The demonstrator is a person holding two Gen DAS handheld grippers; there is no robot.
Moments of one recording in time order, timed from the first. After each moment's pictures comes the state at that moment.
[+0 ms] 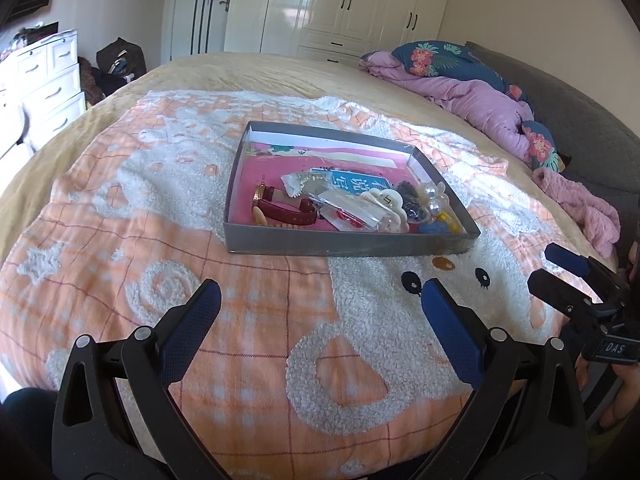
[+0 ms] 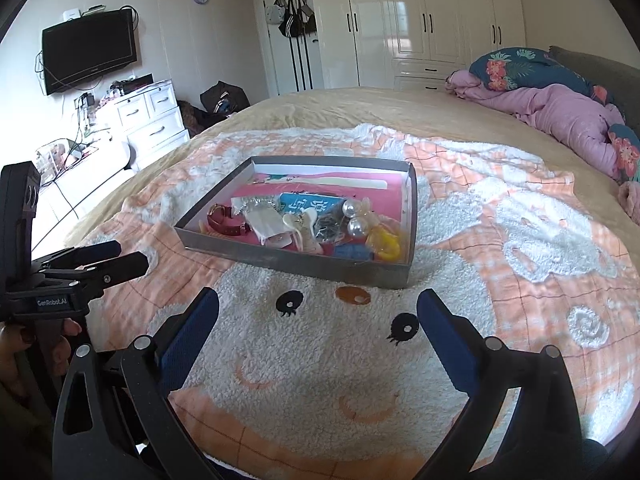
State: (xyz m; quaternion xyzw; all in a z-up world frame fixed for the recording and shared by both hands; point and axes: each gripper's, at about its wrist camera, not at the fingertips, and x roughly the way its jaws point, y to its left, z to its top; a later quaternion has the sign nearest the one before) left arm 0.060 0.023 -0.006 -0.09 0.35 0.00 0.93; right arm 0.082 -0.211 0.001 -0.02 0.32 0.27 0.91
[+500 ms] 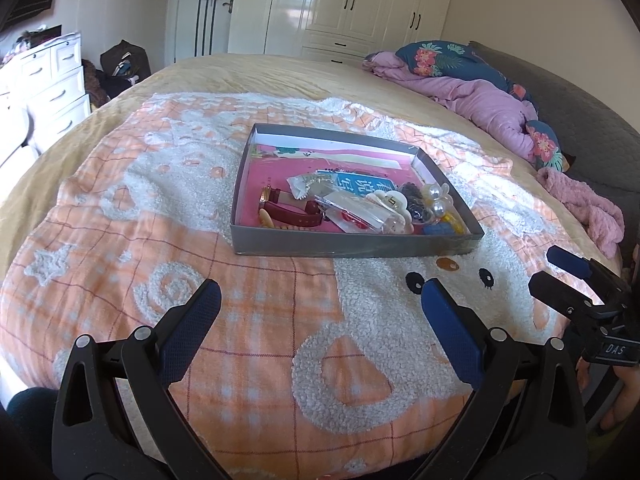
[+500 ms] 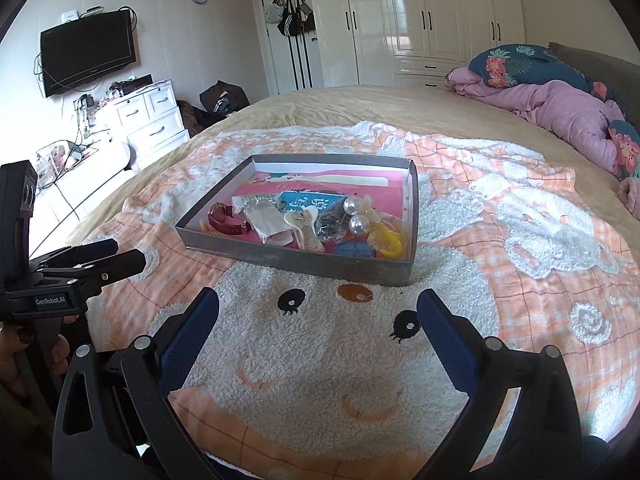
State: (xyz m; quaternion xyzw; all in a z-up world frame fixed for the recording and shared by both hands) left arm 0.058 0.024 -0.003 -0.09 0.35 0.01 0.93; right arm 0.082 -0.212 0.000 -0.02 0.32 0.27 0.91
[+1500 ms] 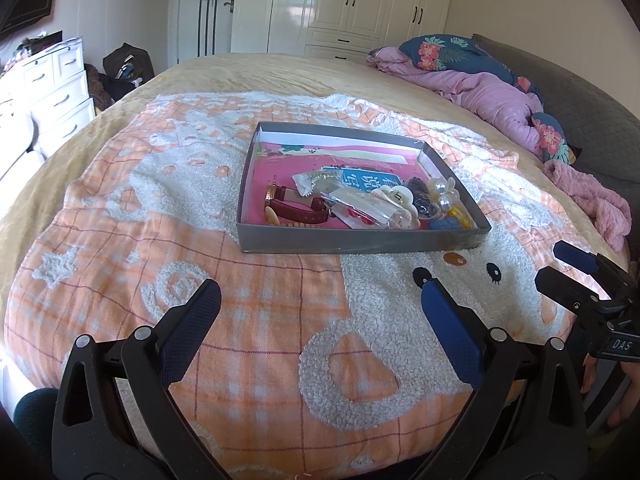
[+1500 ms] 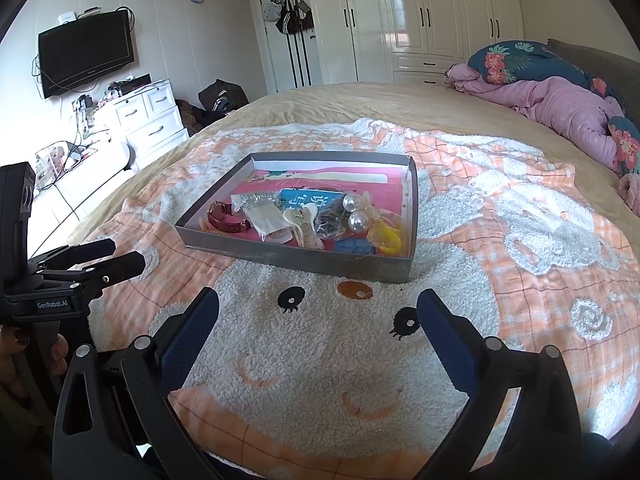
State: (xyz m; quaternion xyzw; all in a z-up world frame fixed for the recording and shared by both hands) left arm 0.059 0.025 -0.002 -0.08 0.36 0.02 0.93; right arm 0.082 -0.214 -0.002 -0.01 0.32 0.27 0.91
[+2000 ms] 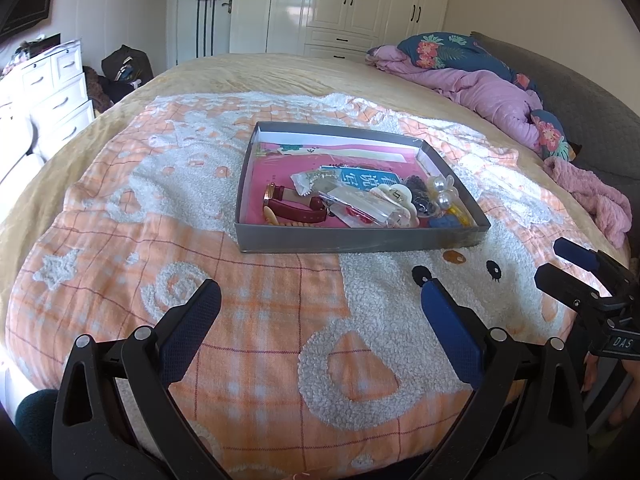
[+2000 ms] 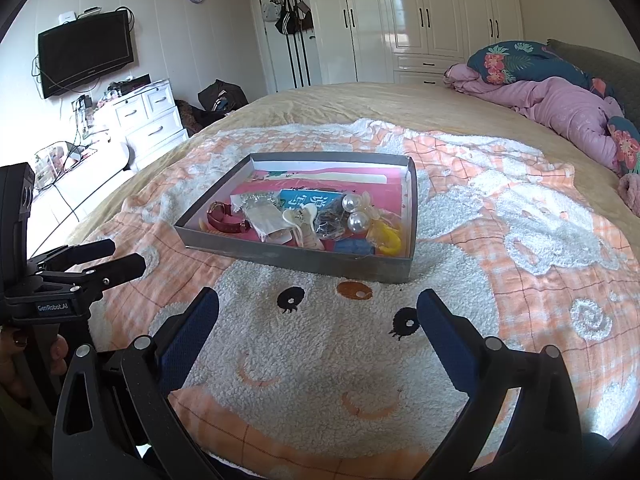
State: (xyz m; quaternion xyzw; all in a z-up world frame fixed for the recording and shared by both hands) left arm 0.059 0.024 -0.002 -0.08 0.36 0.02 0.93; right arm 0.081 -0.214 -0.002 -0.01 0.32 0.27 0.91
